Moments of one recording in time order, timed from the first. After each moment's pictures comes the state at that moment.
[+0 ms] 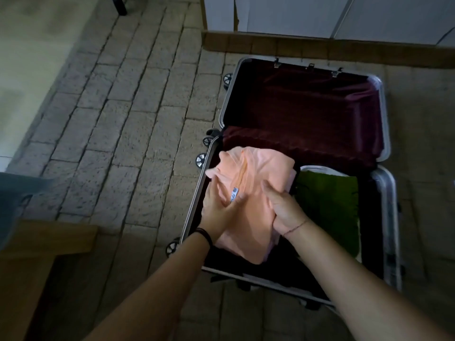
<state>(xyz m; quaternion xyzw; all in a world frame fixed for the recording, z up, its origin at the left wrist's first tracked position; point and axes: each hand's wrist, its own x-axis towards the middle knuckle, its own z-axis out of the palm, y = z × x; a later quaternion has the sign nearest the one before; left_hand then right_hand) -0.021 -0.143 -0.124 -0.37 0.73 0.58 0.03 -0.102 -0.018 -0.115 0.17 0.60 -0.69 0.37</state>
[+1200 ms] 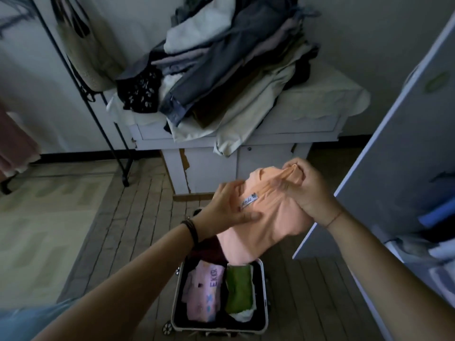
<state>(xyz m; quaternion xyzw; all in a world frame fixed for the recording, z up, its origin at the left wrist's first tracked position) -0.061 0.017 0.681 0.04 0.87 0.50 0.05 -0.122 0.223 0.719 -0.21 0.80 -0.56 0.00</state>
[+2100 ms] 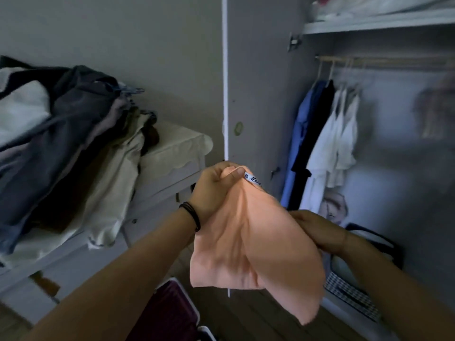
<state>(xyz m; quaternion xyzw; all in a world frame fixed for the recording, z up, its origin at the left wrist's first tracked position) -0.159 0.194 0.822 0.32 0.69 0.64 0.07 -0.025 0.390 0.774 0.08 0.87 -0.49 0.00</state>
